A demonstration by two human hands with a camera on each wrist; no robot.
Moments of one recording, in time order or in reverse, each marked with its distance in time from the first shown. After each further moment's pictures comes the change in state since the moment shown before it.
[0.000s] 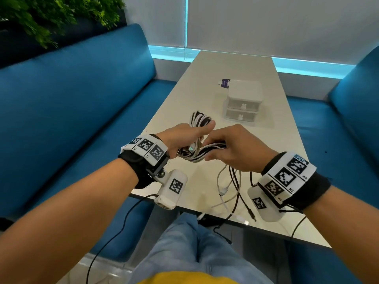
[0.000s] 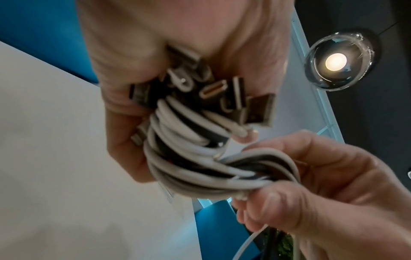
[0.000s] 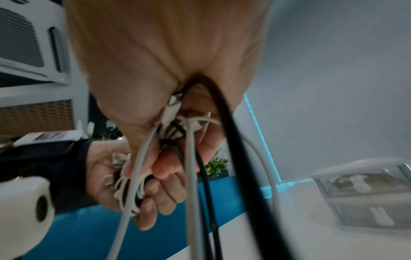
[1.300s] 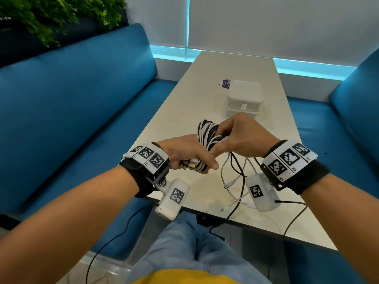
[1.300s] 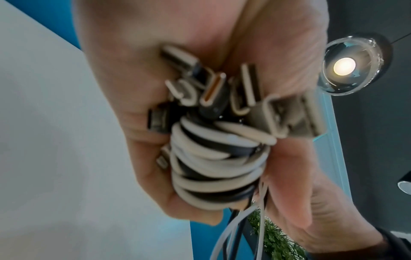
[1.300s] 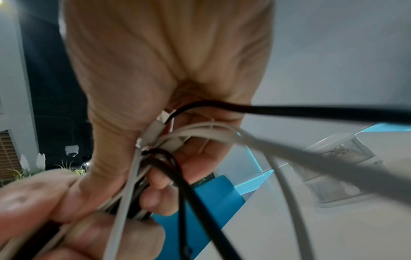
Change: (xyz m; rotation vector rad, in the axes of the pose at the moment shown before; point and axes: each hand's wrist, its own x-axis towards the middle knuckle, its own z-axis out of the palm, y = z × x) left_hand -0.026 -0.003 0.014 0.020 -0.359 0.094; right_hand 0.010 0.005 -0.020 0.143 -0.002 0.151
